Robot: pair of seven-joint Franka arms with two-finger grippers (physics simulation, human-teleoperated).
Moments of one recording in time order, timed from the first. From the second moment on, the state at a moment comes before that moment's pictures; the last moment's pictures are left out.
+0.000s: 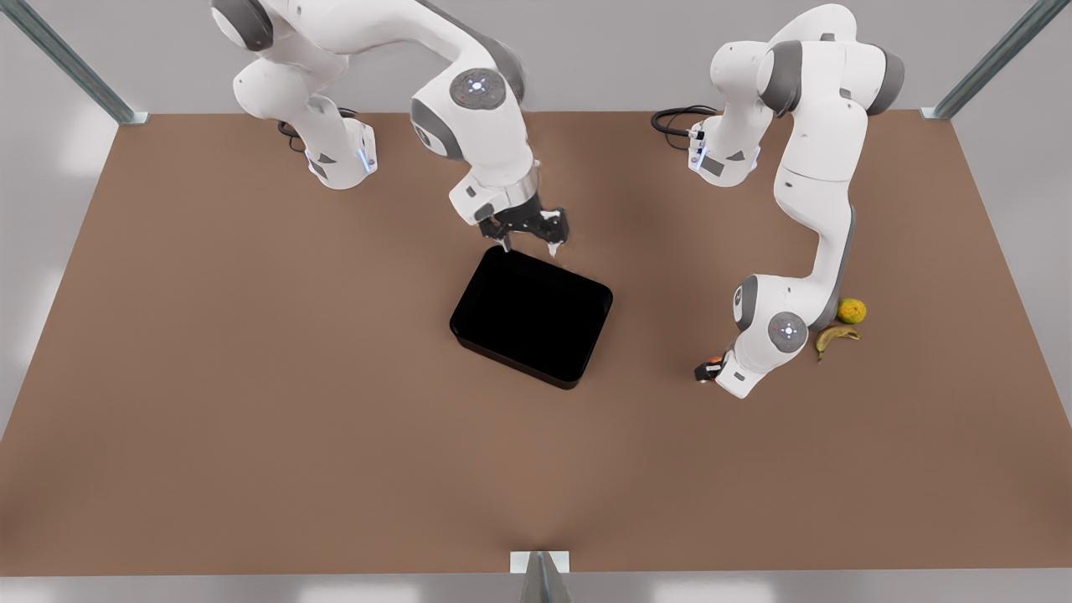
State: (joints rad) left arm -0.16 0.59 0.00 -1.96 -0.07 2.53 -0.23; right arm 0.66 0.18 0.12 -1.49 0.00 1.87 0.88
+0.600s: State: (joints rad) left arm -0.15 0.59 0.00 -1.96 -0.07 2.53 -0.23; right arm 0.04 0.12 0.11 -1.40 -0.01 1.47 0.03
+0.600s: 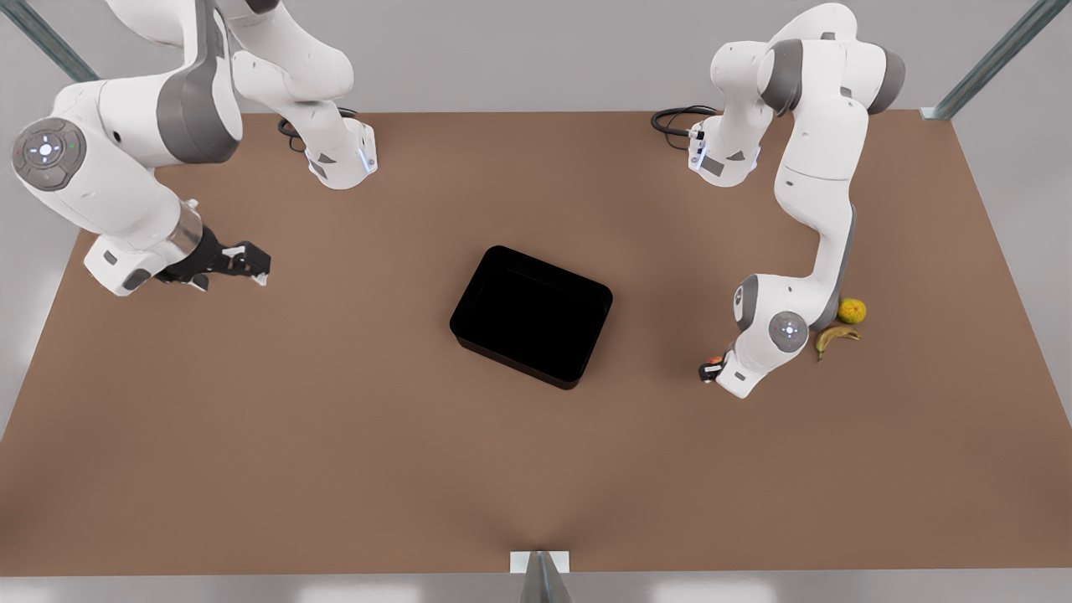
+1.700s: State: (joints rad) left arm -0.17 0.57 0.00 -1.98 -0.08 2.51 -0.23; right arm 0.02 0.12 0.11 -1.39 -0.03 1.47 0.03
